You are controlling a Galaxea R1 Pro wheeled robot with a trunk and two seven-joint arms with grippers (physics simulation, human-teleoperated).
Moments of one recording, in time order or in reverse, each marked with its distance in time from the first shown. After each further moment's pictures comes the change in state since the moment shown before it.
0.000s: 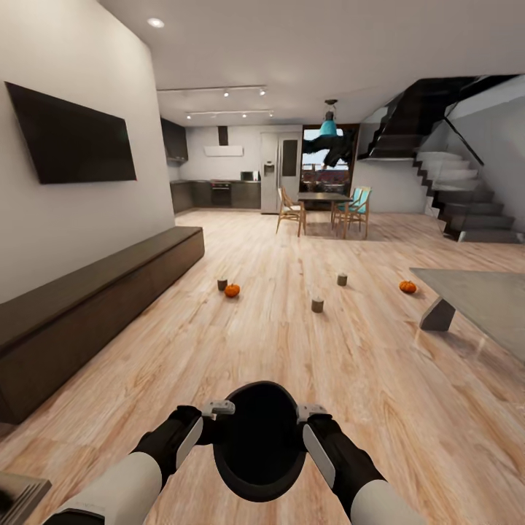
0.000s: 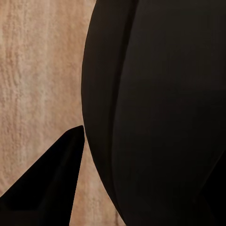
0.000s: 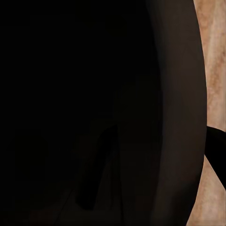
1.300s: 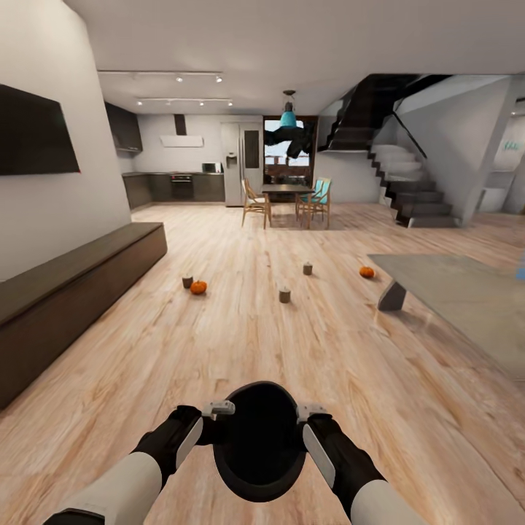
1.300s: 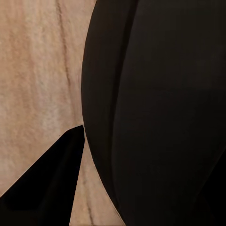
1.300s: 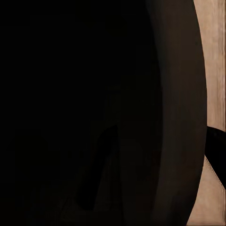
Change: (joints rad) left arm 0.000 0.000 0.001 0.001 -0.002 -0.001 -0.002; right arm 0.000 0.000 0.000 -0.001 -0.001 0.003 -0.001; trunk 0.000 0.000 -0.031
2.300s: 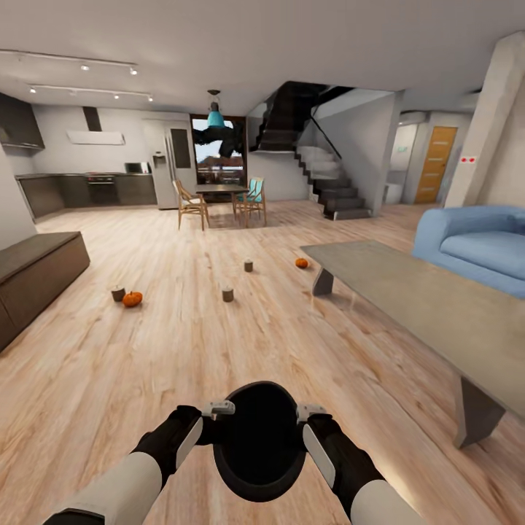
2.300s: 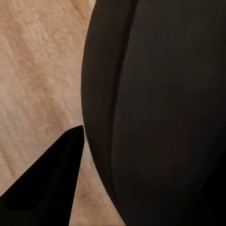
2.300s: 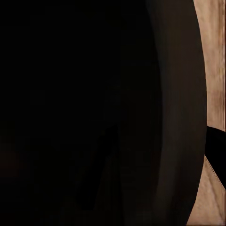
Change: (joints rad) left arm 0.000 0.000 0.004 0.000 -0.006 -0.002 -0.003; right arm 0.000 0.000 0.000 -0.001 0.000 -0.001 0.000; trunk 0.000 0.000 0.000
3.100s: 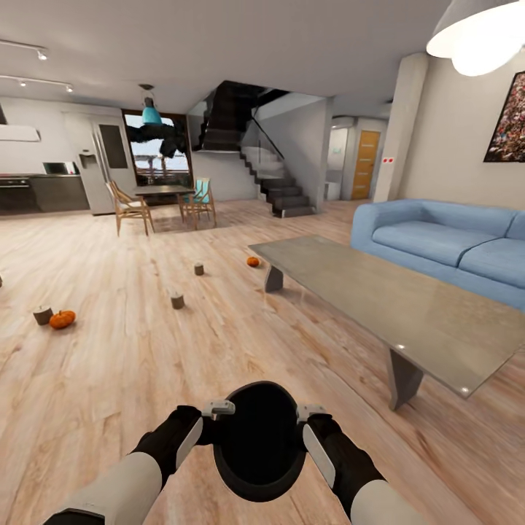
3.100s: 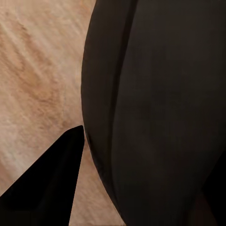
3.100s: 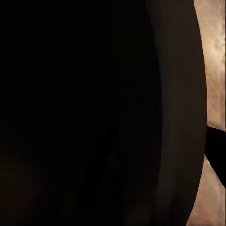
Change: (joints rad) left arm 0.000 0.000 0.000 0.000 -0.002 -0.001 -0.001; right arm 0.000 0.000 0.000 0.000 0.000 0.000 0.000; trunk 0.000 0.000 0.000
